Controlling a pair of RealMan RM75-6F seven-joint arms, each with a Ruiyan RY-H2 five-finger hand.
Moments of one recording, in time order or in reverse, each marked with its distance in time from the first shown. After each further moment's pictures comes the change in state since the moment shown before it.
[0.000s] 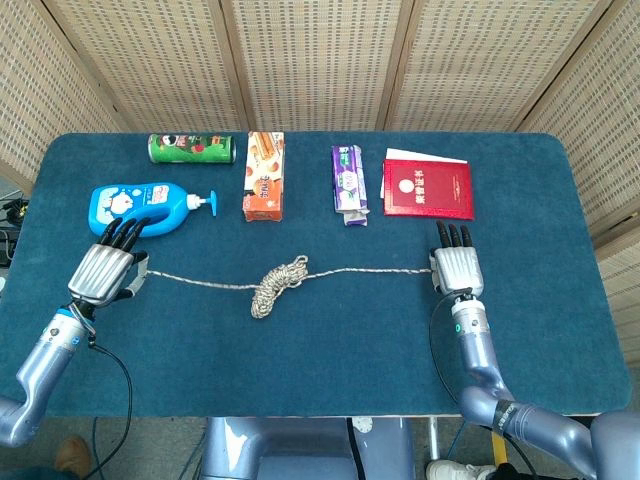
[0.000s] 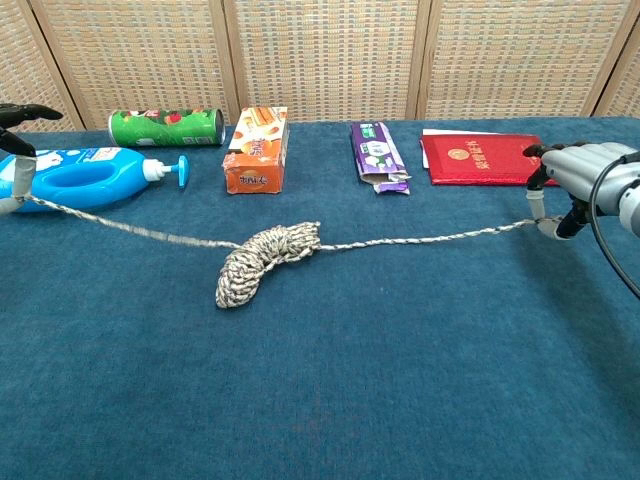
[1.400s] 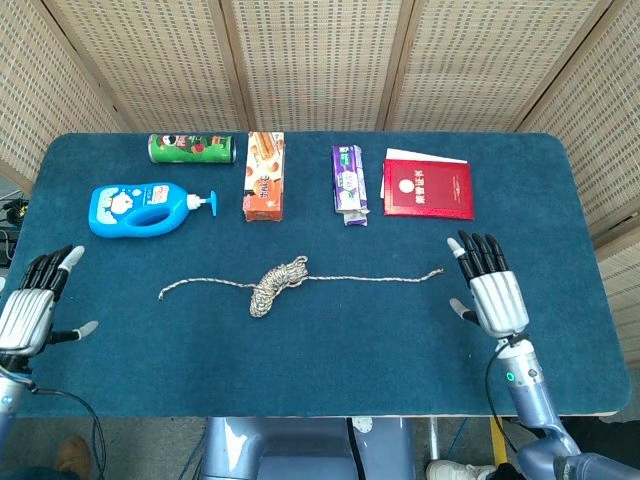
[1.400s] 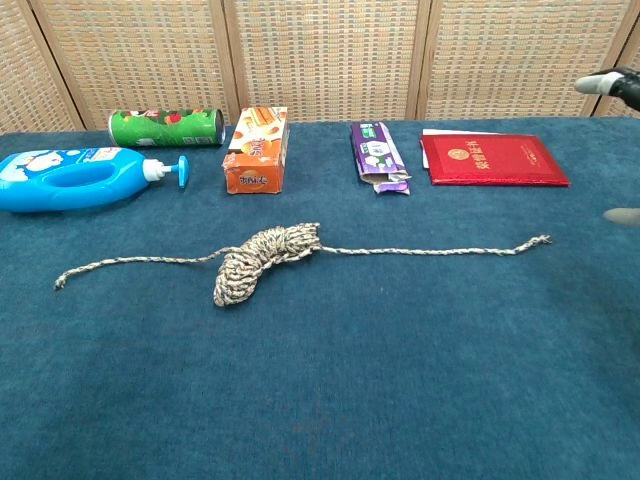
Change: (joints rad) left arm 0.299 0.093 0.026 -0.145 0.013 0.277 -0.247; right arm -0.224 0.176 -0.196 -0.074 -0.548 0.434 0.522
